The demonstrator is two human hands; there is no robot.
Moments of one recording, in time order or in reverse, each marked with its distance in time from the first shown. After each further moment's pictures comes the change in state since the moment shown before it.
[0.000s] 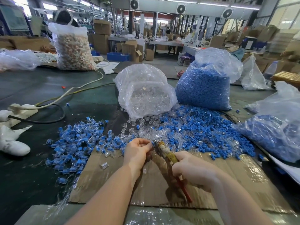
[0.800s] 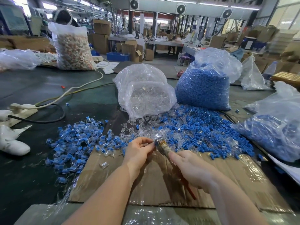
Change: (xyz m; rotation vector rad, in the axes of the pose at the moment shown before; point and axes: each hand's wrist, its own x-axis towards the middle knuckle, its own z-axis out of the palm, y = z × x) left_hand -0.006 0.005 -0.001 -0.022 -0.125 -0.012; right_hand -0.008 -0.004 0.003 -0.176 0.191 -0.113
